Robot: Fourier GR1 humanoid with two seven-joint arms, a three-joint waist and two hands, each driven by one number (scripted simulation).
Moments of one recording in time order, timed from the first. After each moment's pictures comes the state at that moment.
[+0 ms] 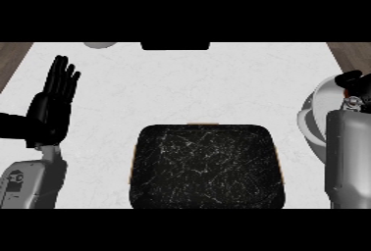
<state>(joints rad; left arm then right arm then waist) -0.27 0.21 0.09 -1.52 0.15 0.12 0.03 -0.64 -0.10 -0.46 -1.35 1.93 -0.13 1.09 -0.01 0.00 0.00</state>
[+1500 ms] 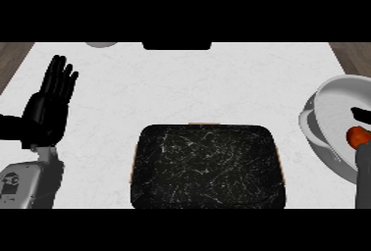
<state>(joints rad) -0.27 0.21 0.11 -1.55 0.14 0.09 0.05 -0.45 -0.22 -0.66 -1.15 1.21 -0.63 0.67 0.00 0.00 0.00</state>
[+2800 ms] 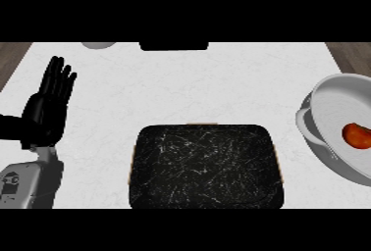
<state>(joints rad) -0.27 0.20 0.13 -1.53 0.12 0.08 0.04 0.19 -0.03 -0.68 -1.90 0.57 -0.90 0.37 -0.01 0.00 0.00</state>
